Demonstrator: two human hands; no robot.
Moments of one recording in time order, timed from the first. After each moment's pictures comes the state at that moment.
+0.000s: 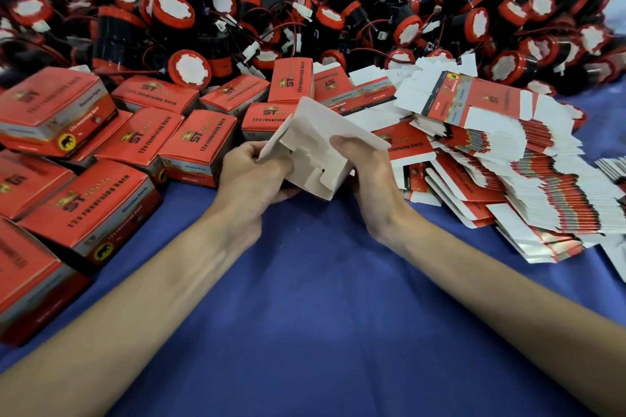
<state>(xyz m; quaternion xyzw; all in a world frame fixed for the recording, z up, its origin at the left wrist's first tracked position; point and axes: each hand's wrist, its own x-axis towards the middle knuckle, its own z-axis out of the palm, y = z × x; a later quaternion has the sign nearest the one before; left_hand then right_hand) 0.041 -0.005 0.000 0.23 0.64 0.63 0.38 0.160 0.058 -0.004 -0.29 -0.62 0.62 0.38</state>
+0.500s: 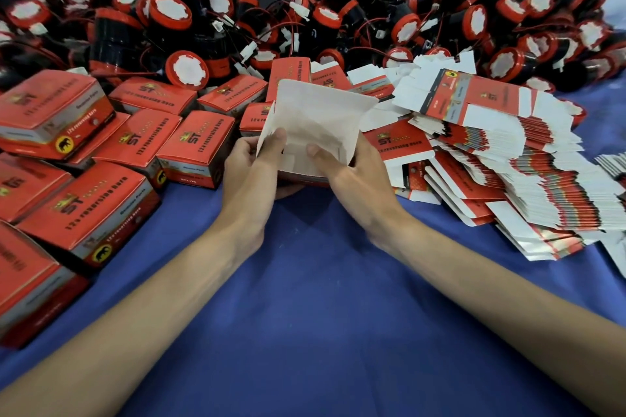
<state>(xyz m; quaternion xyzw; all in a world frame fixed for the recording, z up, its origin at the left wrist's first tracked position) 0.048 -0.007 -0.003 0.25 0.60 0.68 0.34 0.155 0.055 -0.010 -0.37 -0.68 0.51 0.38</state>
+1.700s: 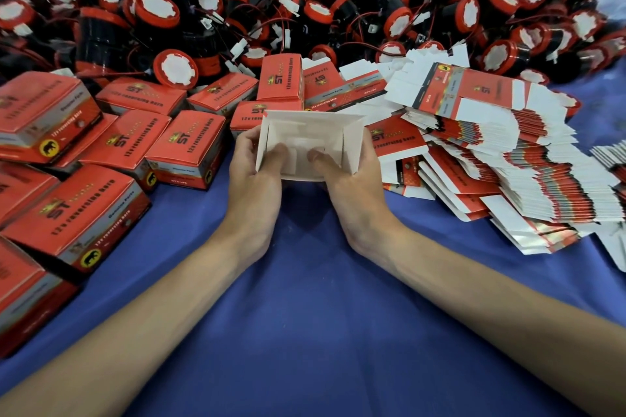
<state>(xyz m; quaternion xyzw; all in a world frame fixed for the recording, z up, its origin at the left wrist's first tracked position) 0.056 -0.006 -0.015 0.29 0.55 0.71 0.34 0.152 0.047 -0.022 -0.31 -0.53 0.64 0.46</state>
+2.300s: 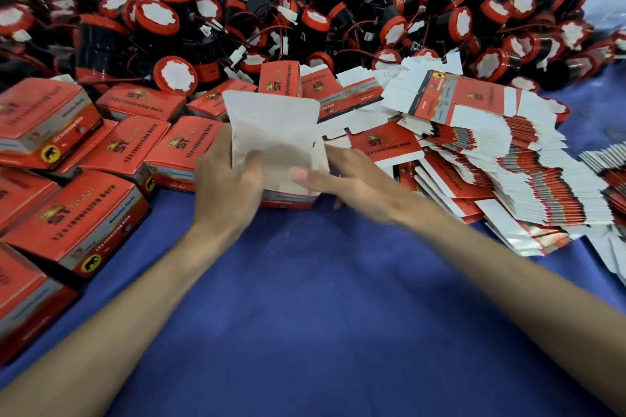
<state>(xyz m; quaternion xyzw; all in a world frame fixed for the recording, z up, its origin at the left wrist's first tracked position) 0.028 -0.012 -0.011 0.43 0.67 0.59 0.14 0.170 0.073 0.013 -0.28 -0.85 0.42 0.13</state>
